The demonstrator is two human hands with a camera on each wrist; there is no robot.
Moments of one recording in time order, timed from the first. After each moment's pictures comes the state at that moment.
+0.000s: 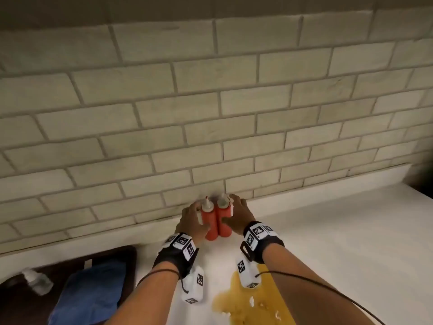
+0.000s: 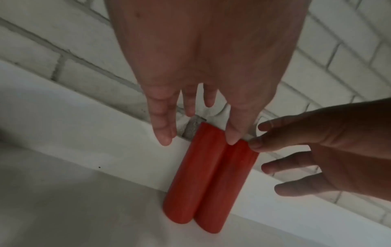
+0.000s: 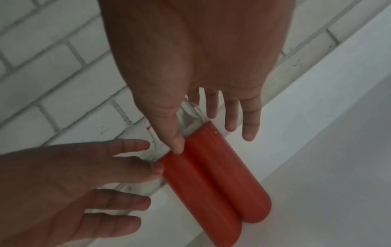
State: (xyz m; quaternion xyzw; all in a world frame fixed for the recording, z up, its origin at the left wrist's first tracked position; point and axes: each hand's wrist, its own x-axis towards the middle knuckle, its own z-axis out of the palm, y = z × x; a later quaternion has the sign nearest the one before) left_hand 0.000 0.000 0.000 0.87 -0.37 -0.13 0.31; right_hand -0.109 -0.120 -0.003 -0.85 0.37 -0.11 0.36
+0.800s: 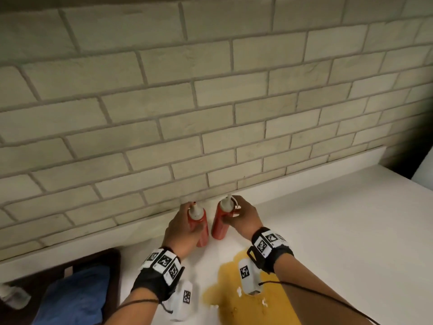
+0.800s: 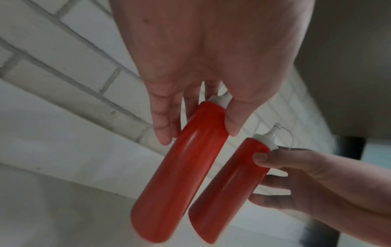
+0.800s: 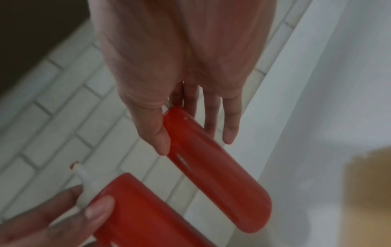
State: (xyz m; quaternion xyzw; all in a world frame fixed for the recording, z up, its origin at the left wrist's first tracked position) left_hand -0.036 0.020 0.007 0.83 -0.42 -0.15 0.35; right_hand -0.175 -0.124 -0.026 -0.73 0.38 -0.28 0.49
